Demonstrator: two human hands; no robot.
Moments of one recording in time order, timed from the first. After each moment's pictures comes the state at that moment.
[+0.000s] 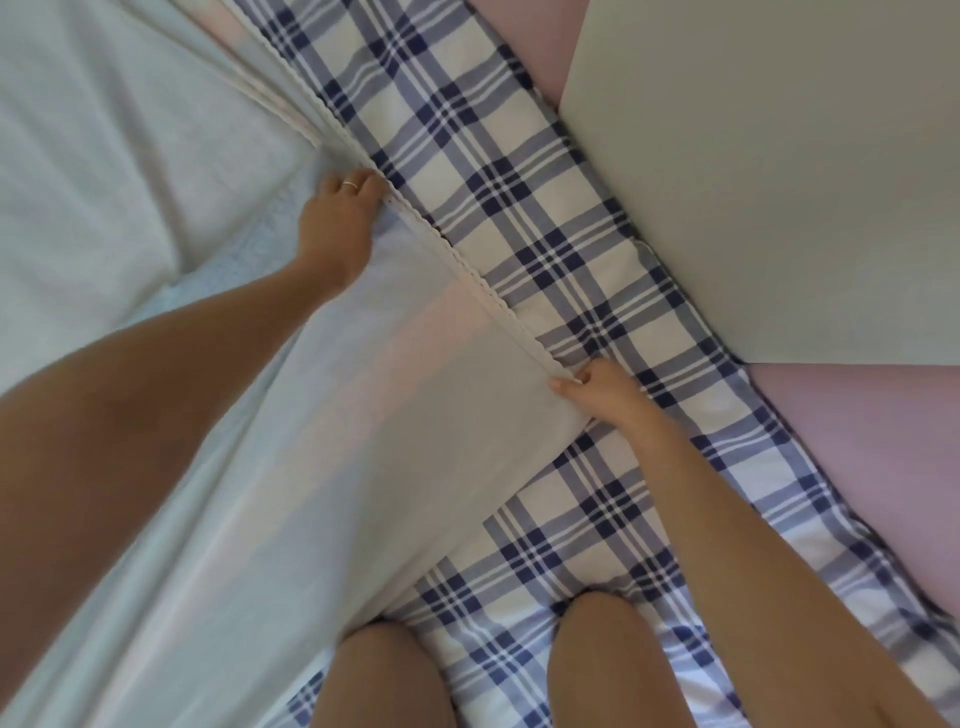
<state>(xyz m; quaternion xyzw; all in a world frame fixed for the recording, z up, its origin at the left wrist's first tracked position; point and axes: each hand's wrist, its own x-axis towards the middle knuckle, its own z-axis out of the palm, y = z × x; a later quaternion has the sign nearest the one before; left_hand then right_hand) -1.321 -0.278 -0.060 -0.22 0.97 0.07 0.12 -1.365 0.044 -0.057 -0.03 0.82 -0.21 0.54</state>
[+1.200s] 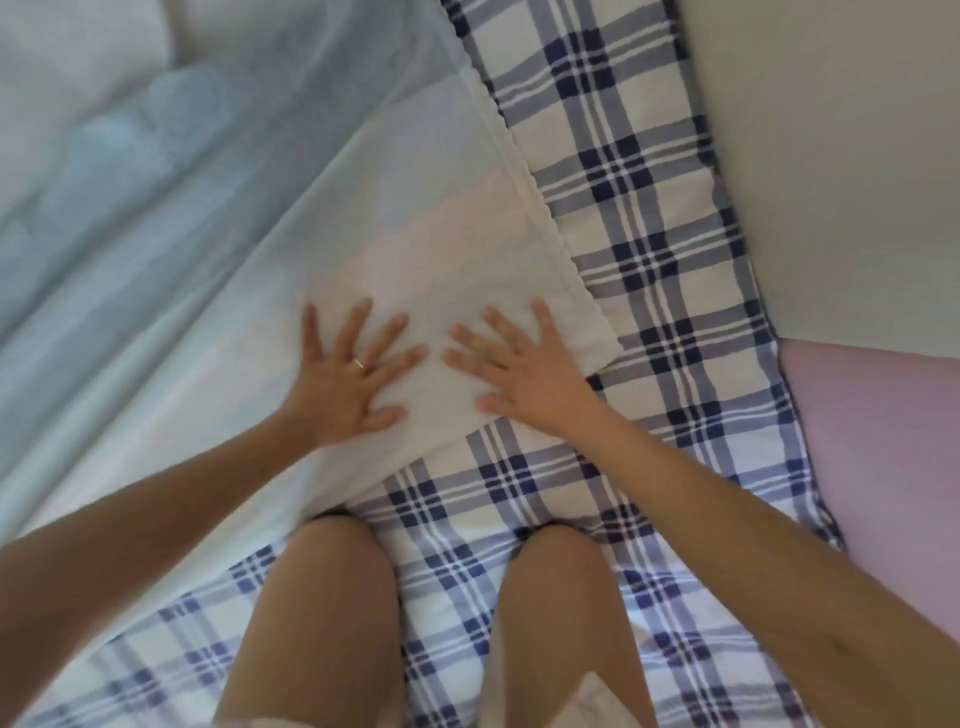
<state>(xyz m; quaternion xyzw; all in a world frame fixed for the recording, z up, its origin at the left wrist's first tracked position) -1.064 -0.141 -0.118 -0.04 0.99 0.06 0.13 -1.284 0.044 -0.101 -0.71 0.68 0.06 0.18</state>
